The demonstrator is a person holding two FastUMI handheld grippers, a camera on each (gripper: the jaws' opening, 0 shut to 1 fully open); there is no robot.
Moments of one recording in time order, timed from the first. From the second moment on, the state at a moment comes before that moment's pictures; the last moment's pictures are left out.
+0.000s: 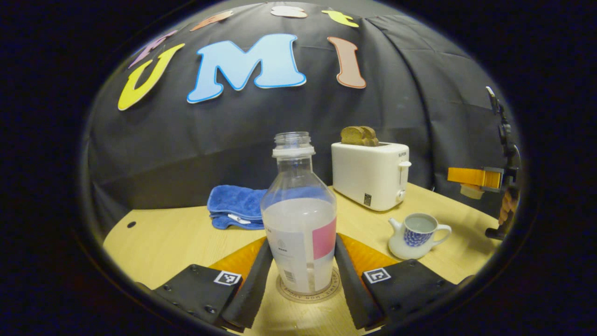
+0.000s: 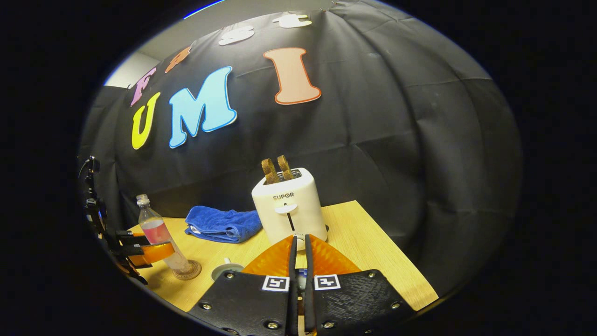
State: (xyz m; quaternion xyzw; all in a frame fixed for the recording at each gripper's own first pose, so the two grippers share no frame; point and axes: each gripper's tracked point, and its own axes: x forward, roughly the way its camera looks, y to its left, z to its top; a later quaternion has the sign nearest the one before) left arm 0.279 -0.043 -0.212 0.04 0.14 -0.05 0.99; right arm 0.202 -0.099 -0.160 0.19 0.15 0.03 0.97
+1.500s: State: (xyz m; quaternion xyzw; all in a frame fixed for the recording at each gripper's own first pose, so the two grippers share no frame) left arm 0.193 -0.045 -0.207 -0.02 0.11 -0.04 0.99; right arm 0.217 -0.002 -0.131 0.20 0.13 0.14 0.96
